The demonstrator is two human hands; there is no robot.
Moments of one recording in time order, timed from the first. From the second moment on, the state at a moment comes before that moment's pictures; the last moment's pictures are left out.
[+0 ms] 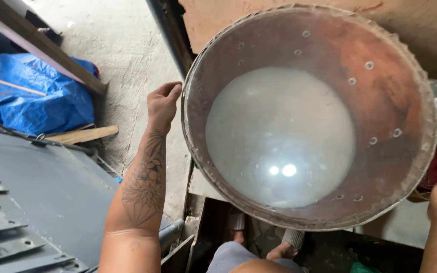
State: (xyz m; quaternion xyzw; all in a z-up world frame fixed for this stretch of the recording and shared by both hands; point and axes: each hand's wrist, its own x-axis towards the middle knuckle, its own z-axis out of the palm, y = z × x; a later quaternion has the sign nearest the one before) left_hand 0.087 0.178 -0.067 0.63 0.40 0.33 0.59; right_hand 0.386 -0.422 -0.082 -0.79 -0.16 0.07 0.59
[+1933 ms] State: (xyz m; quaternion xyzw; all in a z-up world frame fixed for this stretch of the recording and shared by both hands) left_hand 0.081 0.163 -0.085 0.64 0.31 0.33 0.62; right_hand 0.285 -0.380 -0.040 -0.76 -0.01 0.03 0.65
